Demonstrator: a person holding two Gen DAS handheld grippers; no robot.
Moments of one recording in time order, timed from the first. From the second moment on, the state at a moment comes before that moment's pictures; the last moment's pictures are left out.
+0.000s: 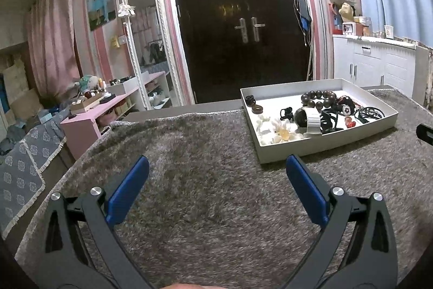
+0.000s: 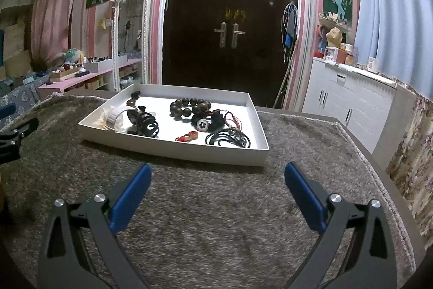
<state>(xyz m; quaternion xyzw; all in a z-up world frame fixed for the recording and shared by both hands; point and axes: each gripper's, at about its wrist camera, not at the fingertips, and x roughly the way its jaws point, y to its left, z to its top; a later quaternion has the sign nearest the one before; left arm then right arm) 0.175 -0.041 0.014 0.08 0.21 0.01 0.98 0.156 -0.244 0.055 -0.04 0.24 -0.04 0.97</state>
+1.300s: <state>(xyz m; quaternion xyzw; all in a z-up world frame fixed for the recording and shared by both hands) 0.176 -0.042 0.013 0.08 0.21 0.01 0.97 0.160 -0.244 0.056 -0.05 0.24 -0.04 0.97</state>
